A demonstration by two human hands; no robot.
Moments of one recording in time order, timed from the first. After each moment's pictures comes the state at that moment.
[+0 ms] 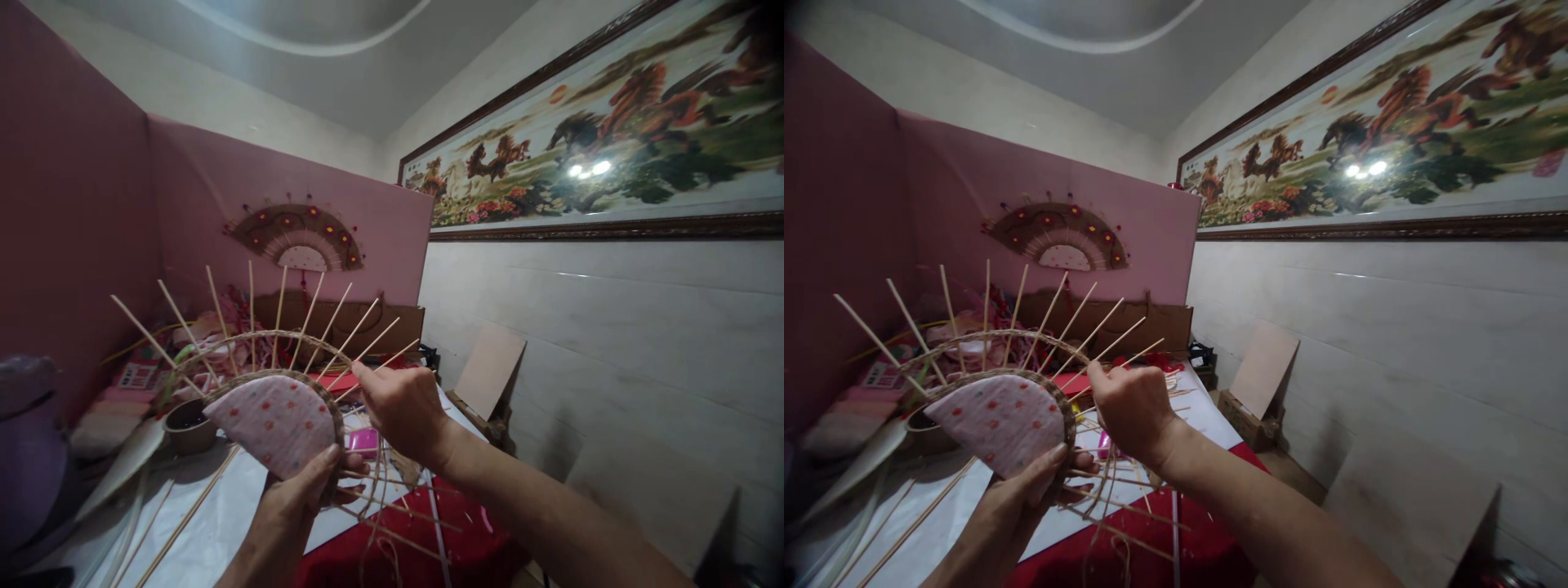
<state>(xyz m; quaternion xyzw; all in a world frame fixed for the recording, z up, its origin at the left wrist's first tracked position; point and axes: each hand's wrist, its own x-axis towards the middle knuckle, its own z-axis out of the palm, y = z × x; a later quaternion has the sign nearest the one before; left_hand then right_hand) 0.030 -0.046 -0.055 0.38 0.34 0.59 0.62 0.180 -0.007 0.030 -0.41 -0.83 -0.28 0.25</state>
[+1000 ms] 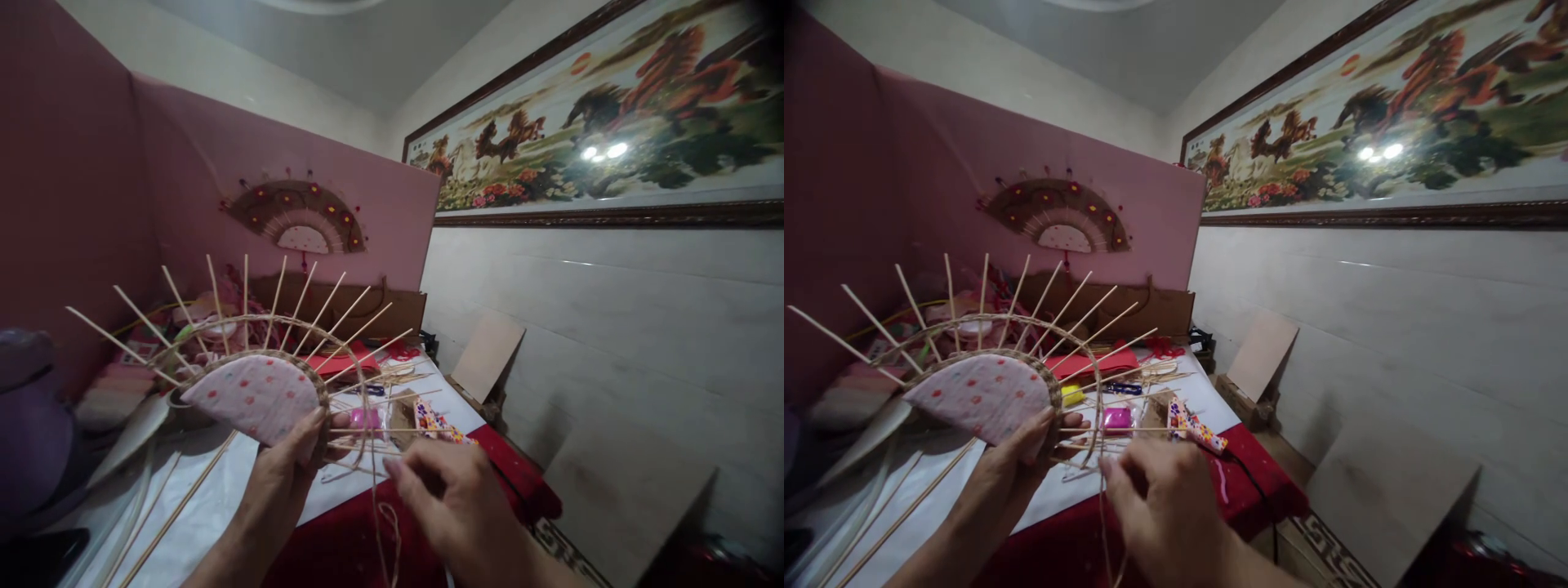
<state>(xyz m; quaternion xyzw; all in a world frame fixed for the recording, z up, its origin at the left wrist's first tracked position) 0.024 -0.038 -0.050 0.32 0.33 0.64 0.62 0.204 -0.086 -0.017 -0.48 -0.78 0.09 0.40</state>
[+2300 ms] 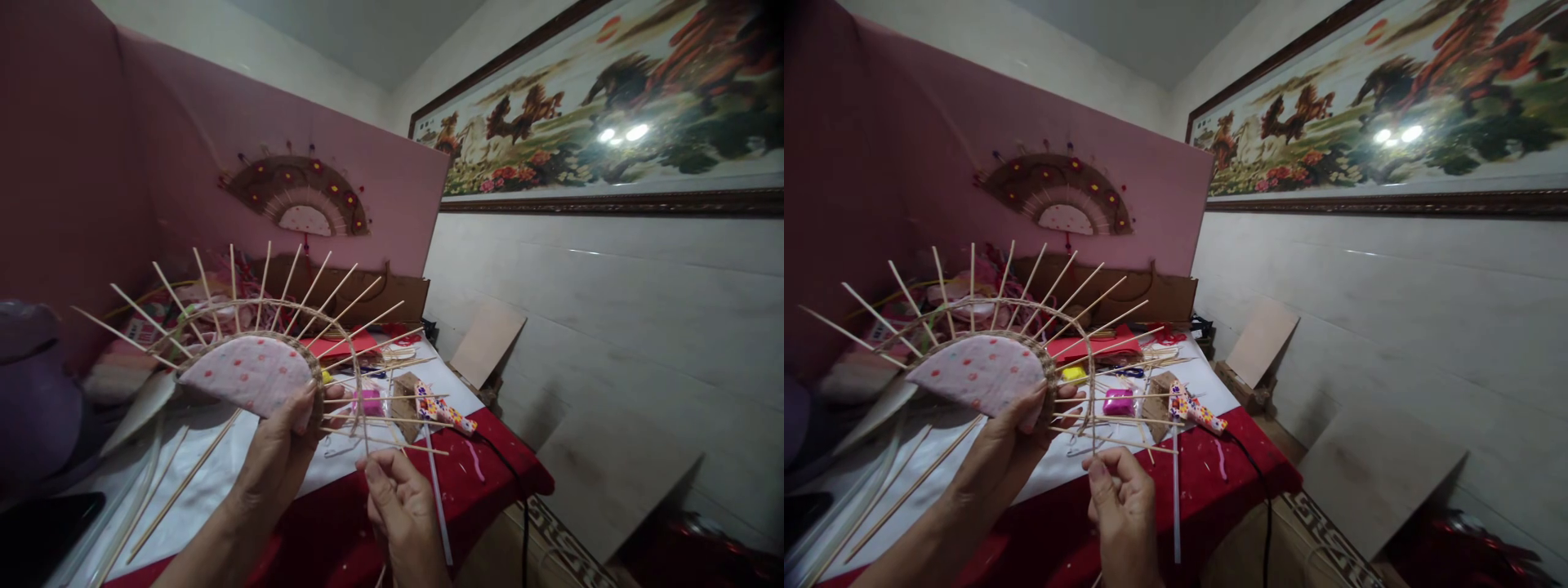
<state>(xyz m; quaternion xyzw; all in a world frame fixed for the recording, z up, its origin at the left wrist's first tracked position) 0.020 -0.033 -0.051 0.26 0.28 0.68 0.63 0.148 -0.089 -0.101 -0.36 -0.43 0.55 0.61</state>
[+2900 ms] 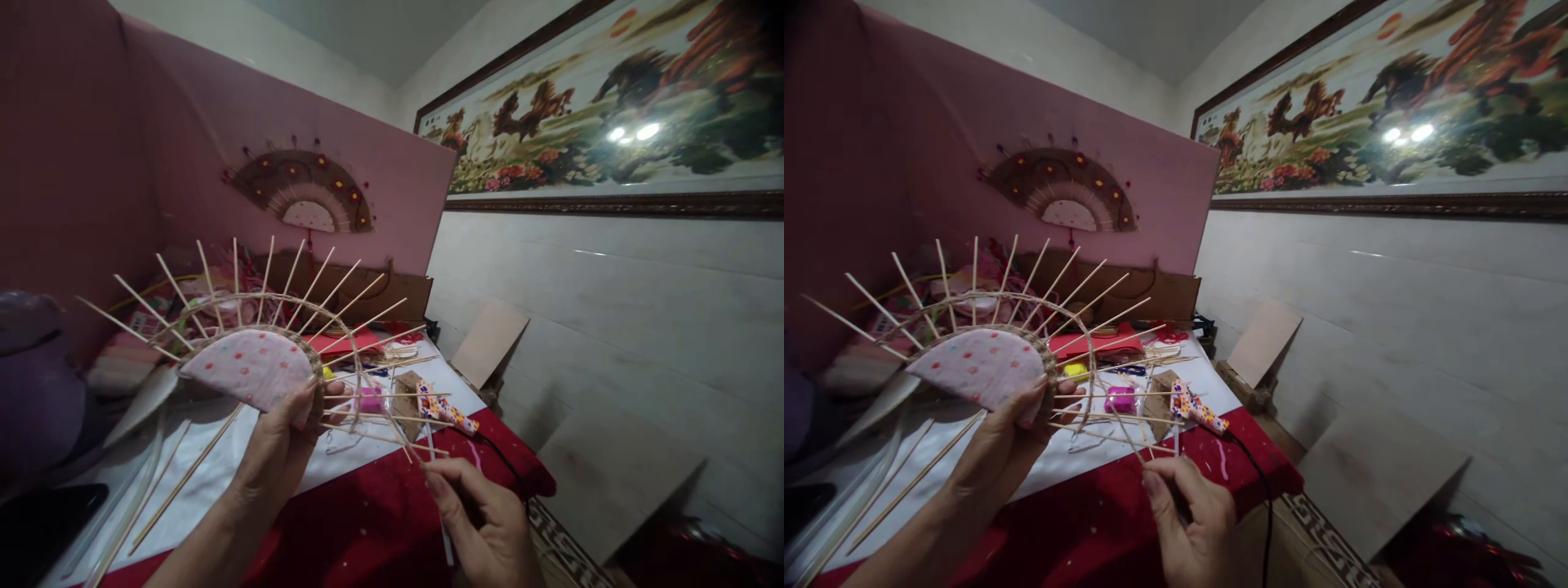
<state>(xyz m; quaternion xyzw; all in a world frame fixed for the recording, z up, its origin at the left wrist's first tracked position) 0.019 -0.034 -0.048 0.26 0.27 0.68 0.63 0.219 -0.113 -0.075 -0.49 -0.65 0.20 0.55</state>
